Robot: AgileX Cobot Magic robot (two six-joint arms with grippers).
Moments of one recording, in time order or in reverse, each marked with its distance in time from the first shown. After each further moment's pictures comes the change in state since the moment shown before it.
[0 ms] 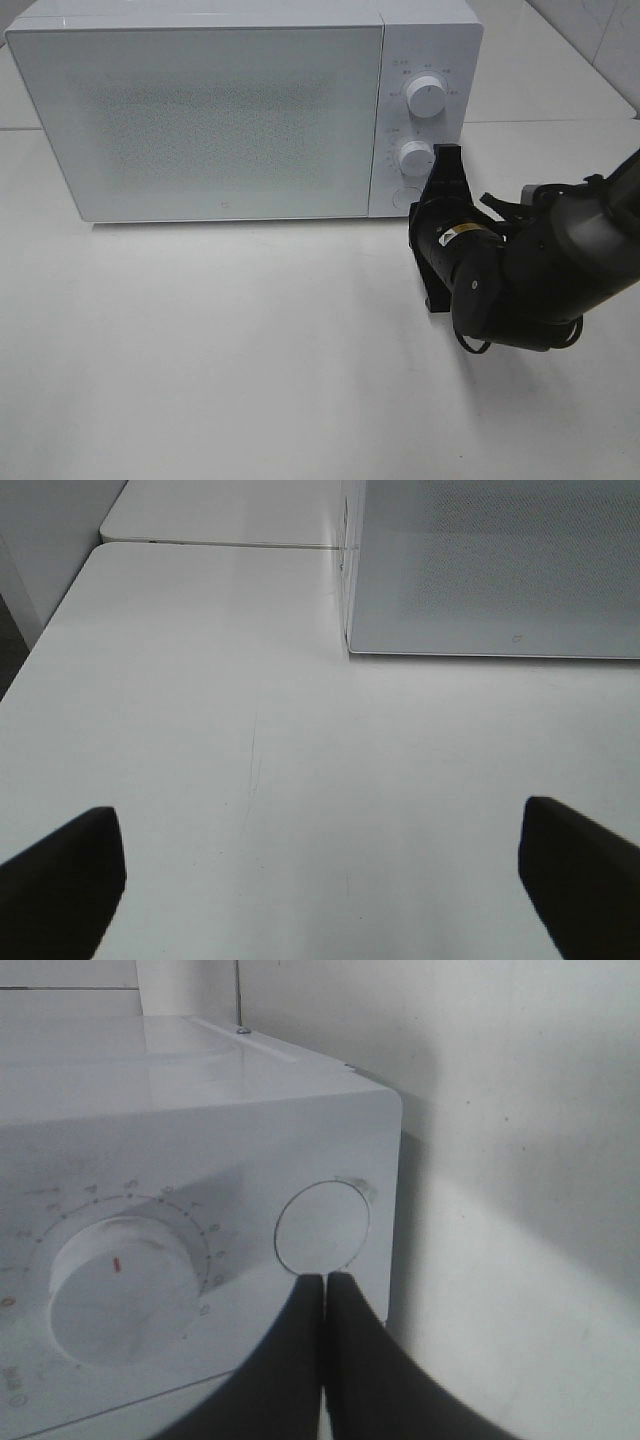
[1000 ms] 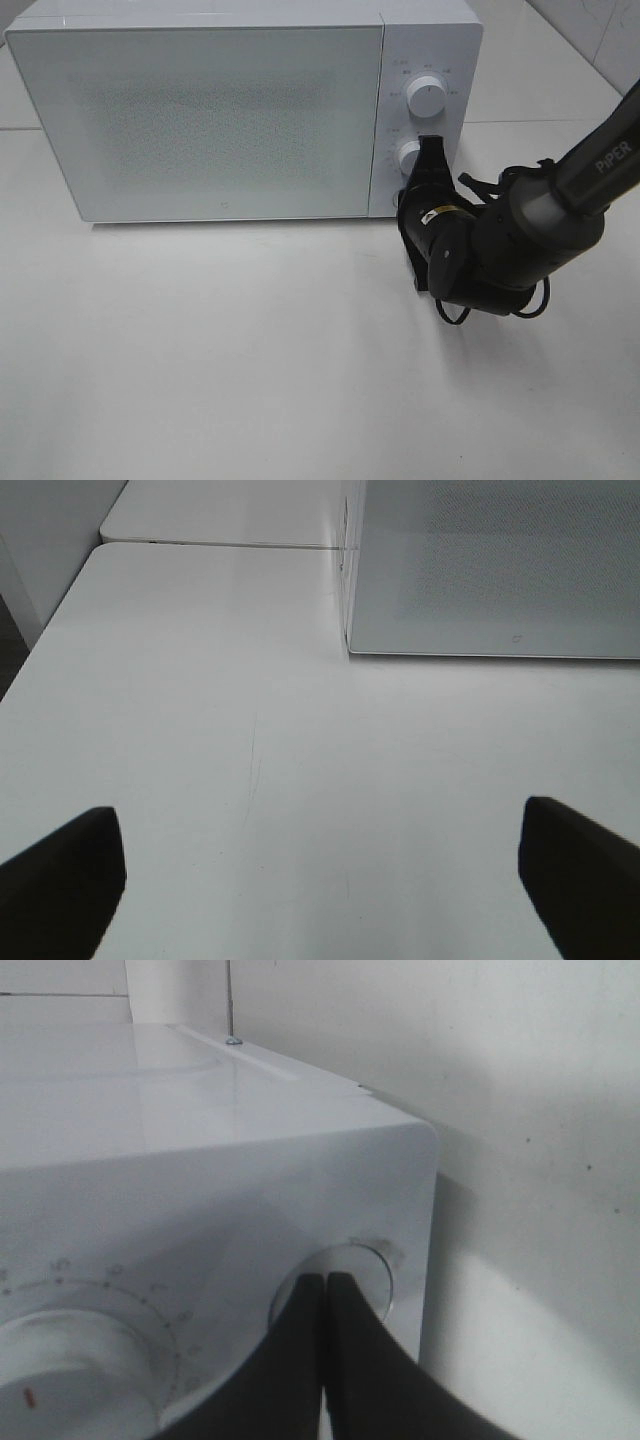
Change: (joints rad) left arm 0.000 0.000 0.000 0.000 0.000 0.000; right arm -0.072 0.110 -0.157 -0.024 0.046 -0.047
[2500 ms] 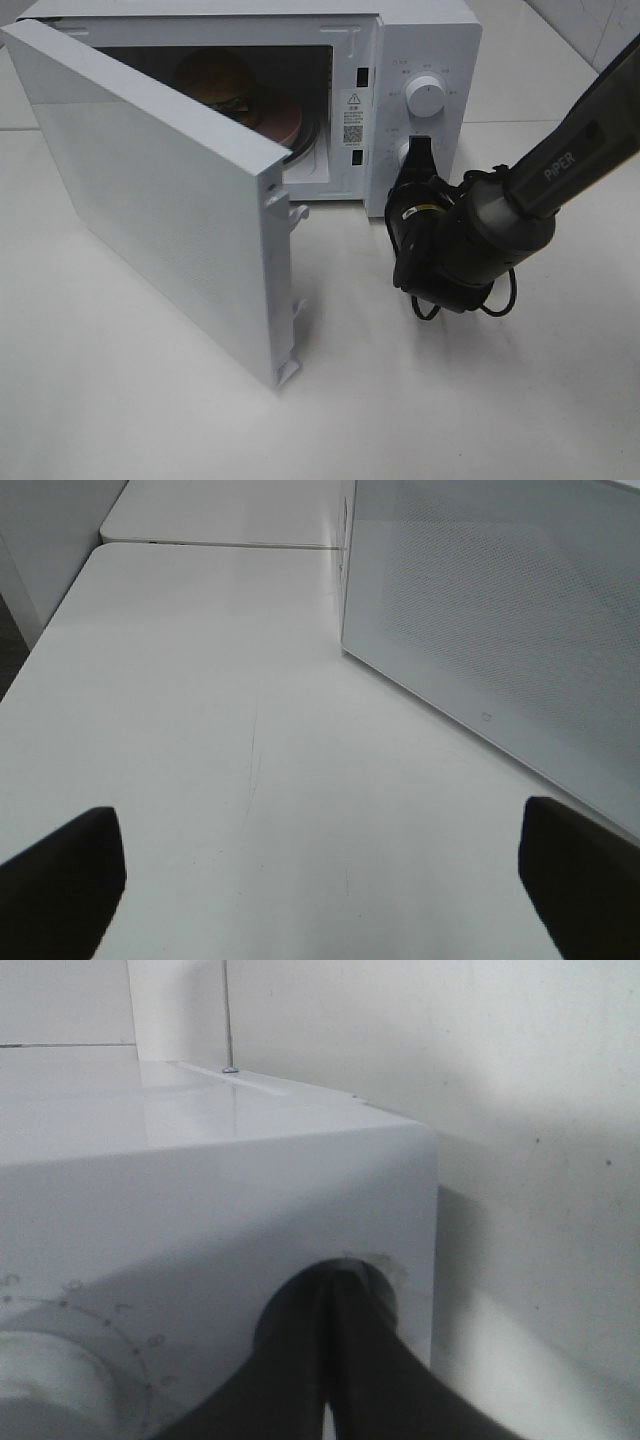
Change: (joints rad) left arm 0.000 0.000 0.000 0.000 0.000 0.000; right arm 0.028 0.075 -0.121 0.157 -0.035 -0.080
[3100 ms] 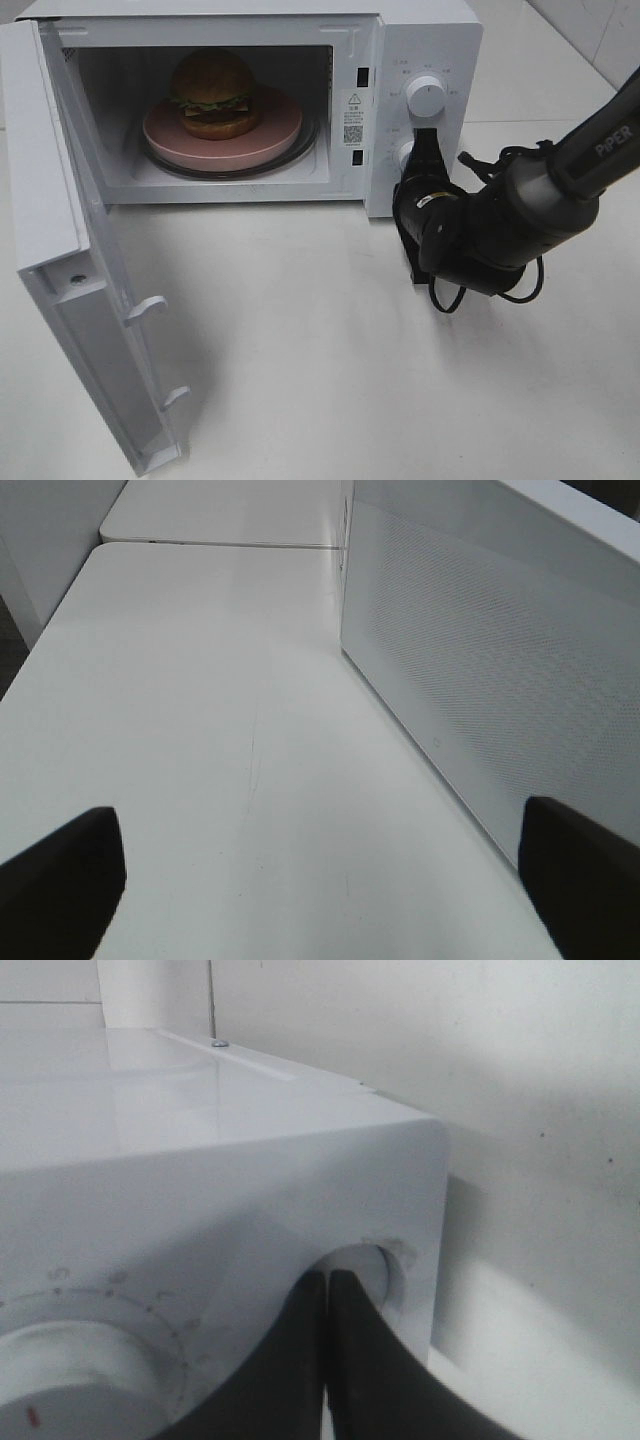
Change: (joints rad) left arm 0.000 0.000 0.000 0.000 0.000 0.000; right arm -0.026 -0.099 0.065 -0.085 0.140 -0.014
